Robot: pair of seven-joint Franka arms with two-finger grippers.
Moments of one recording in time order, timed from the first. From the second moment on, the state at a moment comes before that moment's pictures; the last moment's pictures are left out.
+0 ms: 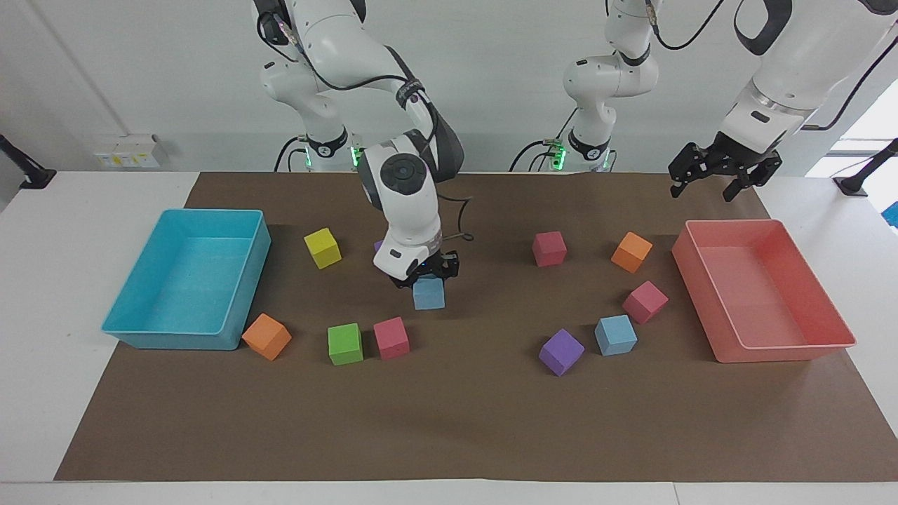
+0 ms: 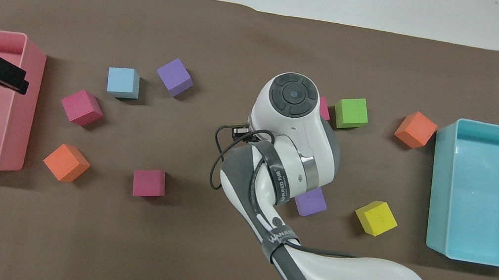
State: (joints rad) left arm 0.06 0.03 -0.14 -1.51 -0.04 1.51 0.04; right arm 0.57 0.53 -0.03 -1.55 0.10 2.09 0.32
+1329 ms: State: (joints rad) left arm 0.06 0.03 -0.14 -1.51 -0.04 1.51 0.04; right arm 0.63 0.61 -0.03 -1.55 0.10 2.18 0.35
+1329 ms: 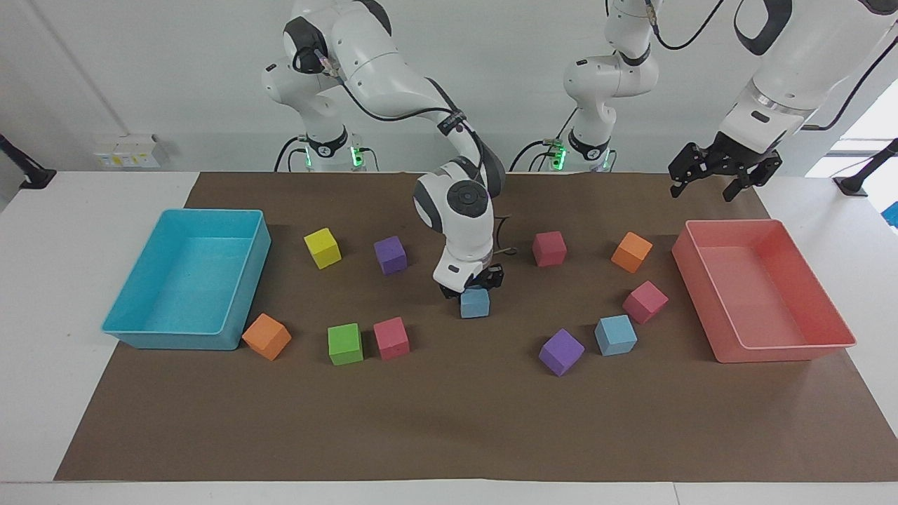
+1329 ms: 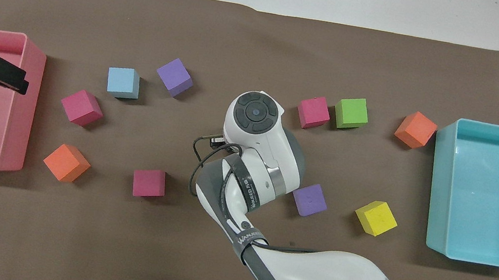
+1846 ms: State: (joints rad) left arm 0.06 0.03 -0.14 -1.51 -0.04 1.51 0.04; right arm 0.63 0.61 -0.03 -1.56 0.10 2.18 0.35
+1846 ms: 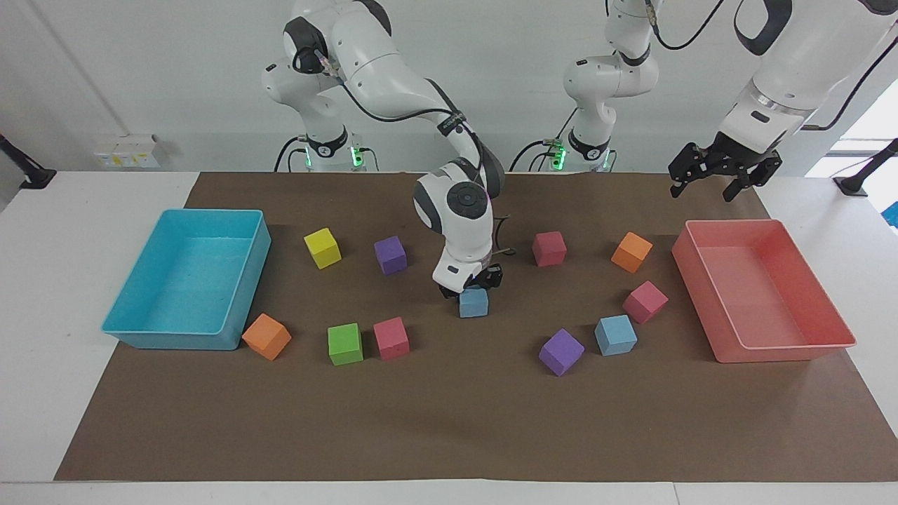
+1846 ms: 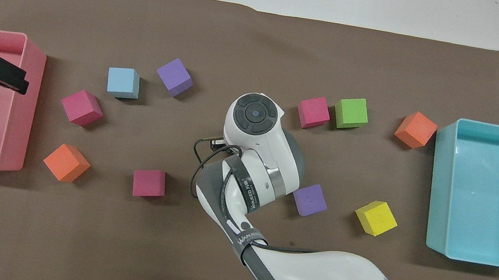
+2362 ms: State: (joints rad) left arm 0.06 0.03 -0.14 -1.51 -0.04 1.51 0.04; right arm 0.63 0.60 -0.03 -1.56 0.10 2.18 0.36
